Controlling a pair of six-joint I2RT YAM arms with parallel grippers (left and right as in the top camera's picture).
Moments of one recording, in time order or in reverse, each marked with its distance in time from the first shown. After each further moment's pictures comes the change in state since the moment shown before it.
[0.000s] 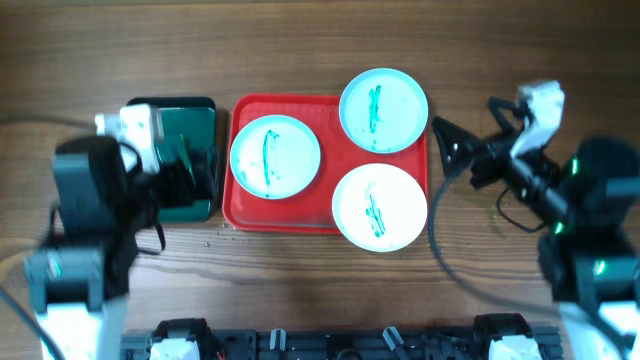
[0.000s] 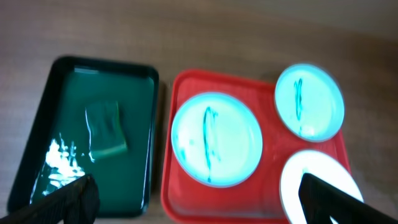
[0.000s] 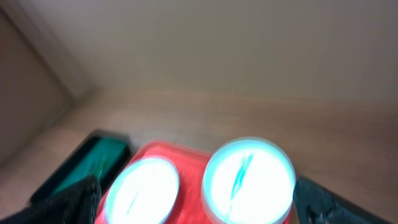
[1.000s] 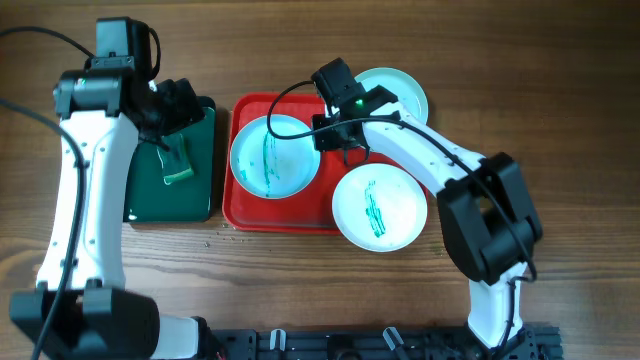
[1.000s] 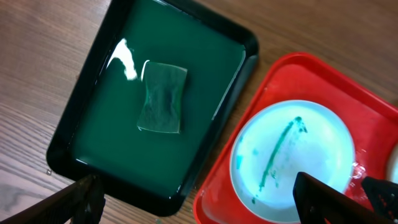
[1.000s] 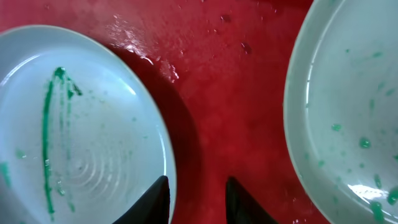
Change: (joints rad) left arm 0.008 0.643 0.373 -0.175 -0.272 -0.263; right arm 0.528 1.198 0.535 -0.200 0.395 0.280
